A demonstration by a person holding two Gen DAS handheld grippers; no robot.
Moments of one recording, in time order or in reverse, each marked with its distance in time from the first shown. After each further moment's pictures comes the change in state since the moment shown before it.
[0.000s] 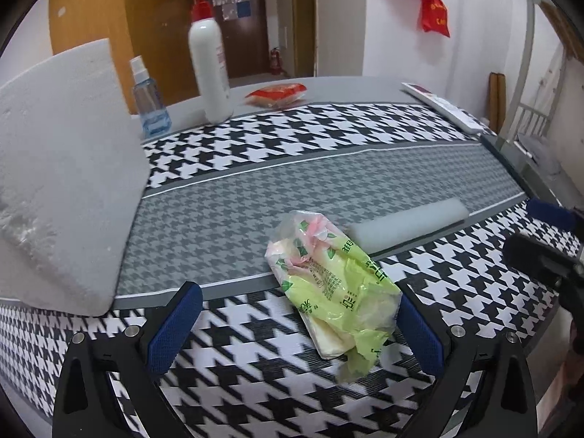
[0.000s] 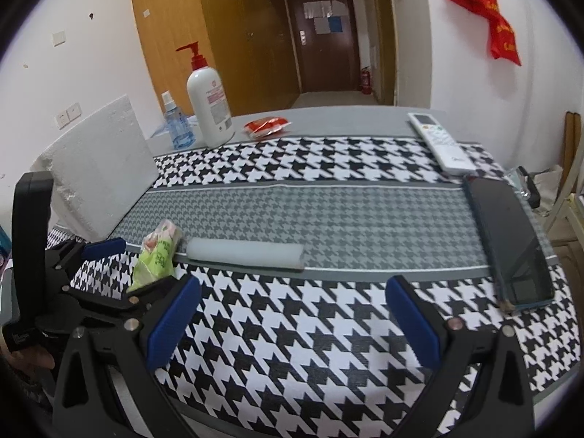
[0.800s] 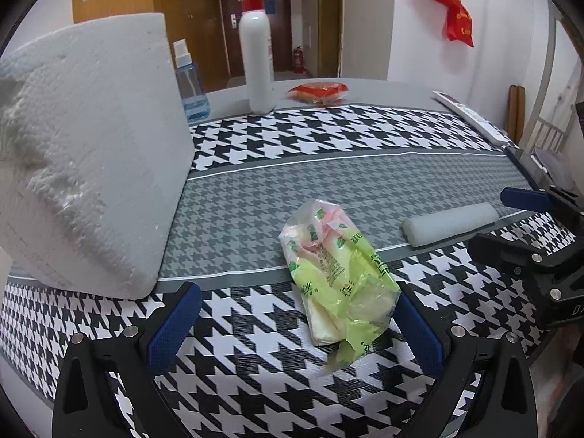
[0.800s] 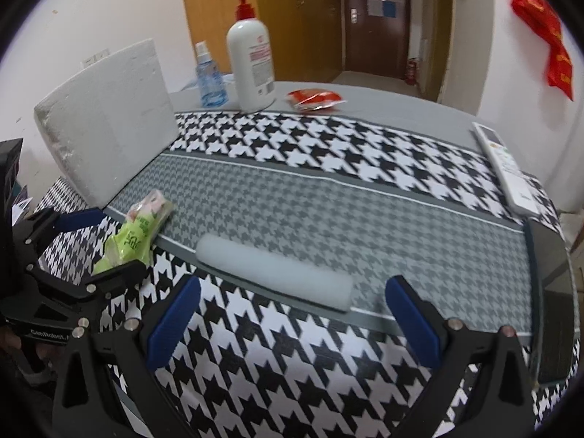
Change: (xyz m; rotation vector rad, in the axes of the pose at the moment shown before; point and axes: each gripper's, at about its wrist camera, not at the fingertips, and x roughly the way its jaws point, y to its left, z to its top) left arm -0.006 0.032 -0.011 -0.064 0.006 0.055; right arm 0.054 0.028 0.024 -0.191 0.125 0.081
